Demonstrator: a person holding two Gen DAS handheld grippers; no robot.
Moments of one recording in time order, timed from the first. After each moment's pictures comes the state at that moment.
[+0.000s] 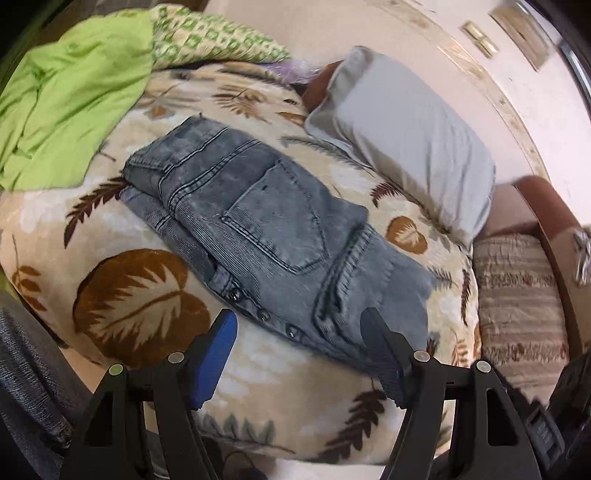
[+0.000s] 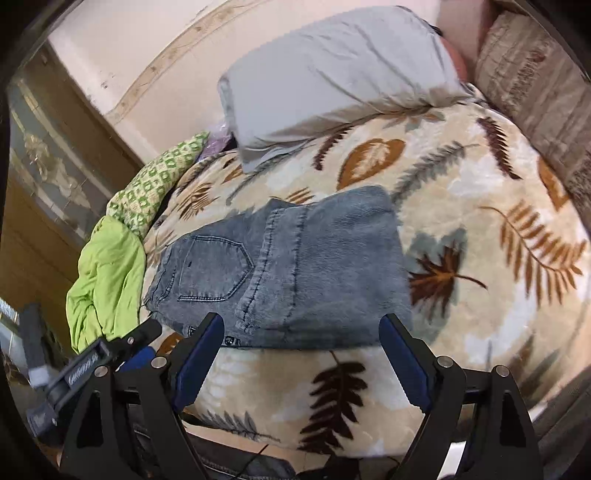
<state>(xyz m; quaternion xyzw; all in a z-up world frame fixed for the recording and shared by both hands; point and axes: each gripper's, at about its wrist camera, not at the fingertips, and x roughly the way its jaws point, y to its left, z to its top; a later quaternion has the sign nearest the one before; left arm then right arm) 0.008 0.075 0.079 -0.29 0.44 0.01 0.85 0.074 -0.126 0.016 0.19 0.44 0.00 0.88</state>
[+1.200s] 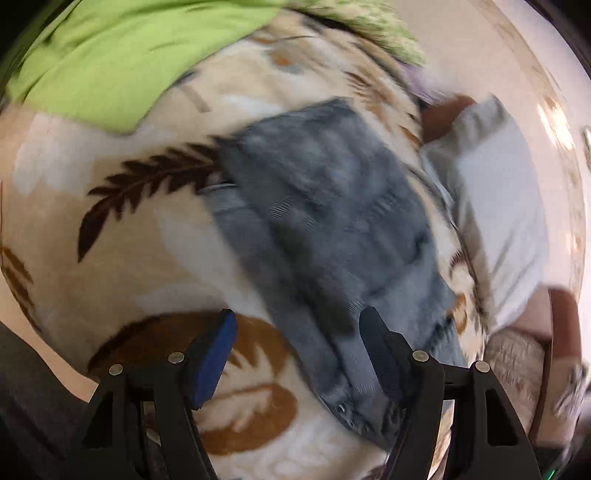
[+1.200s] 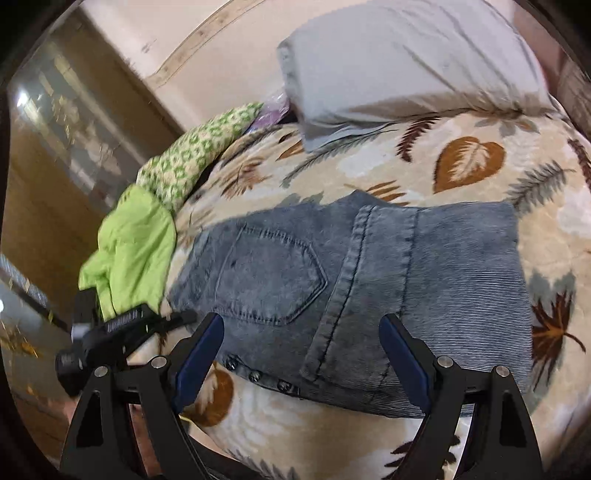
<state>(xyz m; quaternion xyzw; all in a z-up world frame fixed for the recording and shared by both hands) 0.087 0.190 -0.021 -0.46 0.47 0.11 0.74 0.157 -0.056 -0.023 0.16 0.46 0.09 0.87</state>
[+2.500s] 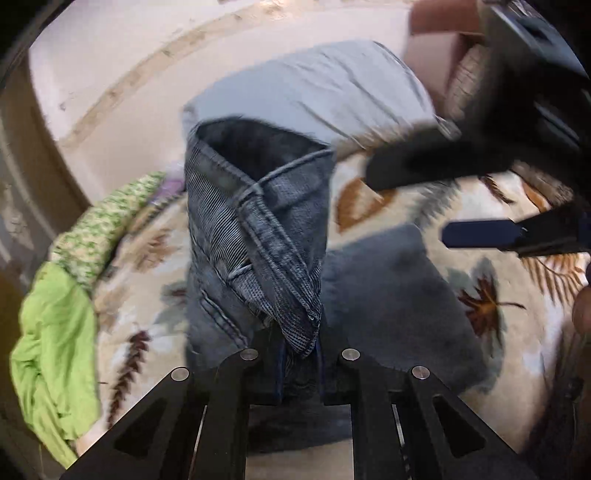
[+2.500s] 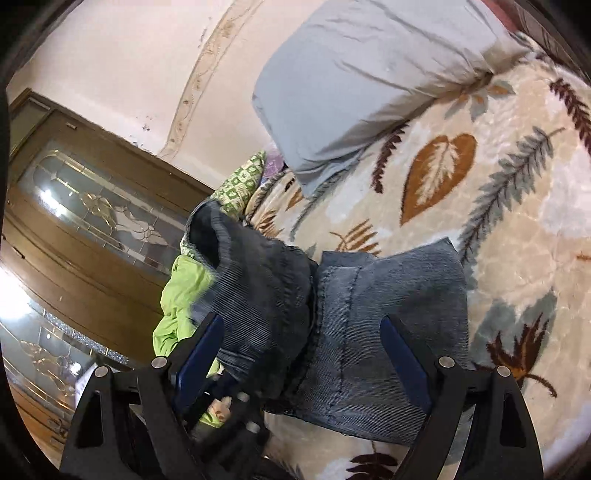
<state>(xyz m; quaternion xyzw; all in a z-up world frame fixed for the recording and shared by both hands) 0.118 -0.185 0.053 0.16 0.38 -0.05 0.91 0.168 -0.207 -0.008 0.35 0.41 0.16 0.83</state>
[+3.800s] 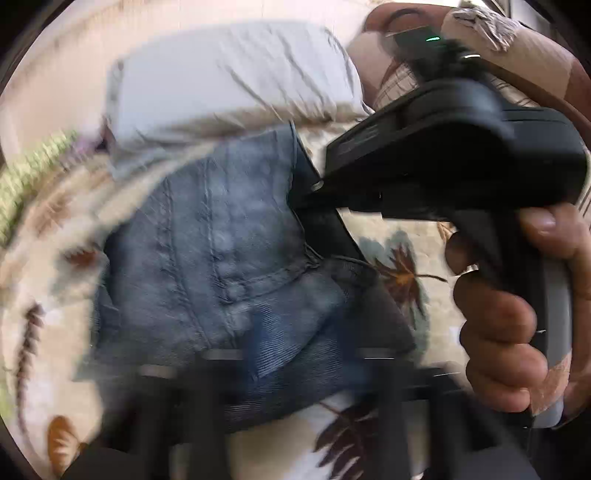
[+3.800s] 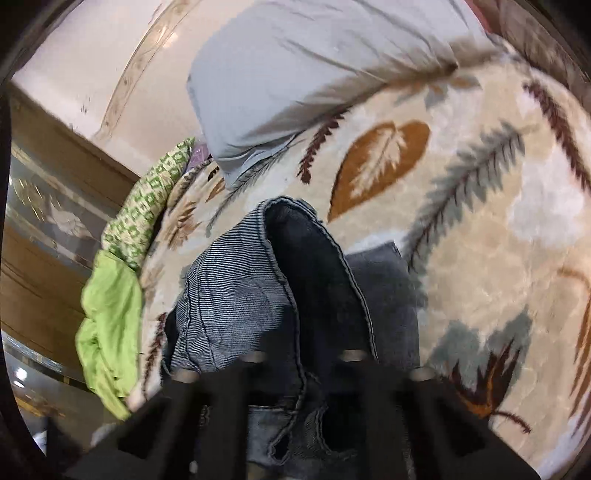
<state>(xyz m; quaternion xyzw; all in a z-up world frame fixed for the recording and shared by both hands) 0.110 -0.123 0.006 0.04 0.44 -0.22 0.87 0.189 -0.209 -0.063 0.28 0.46 0.04 0.84</state>
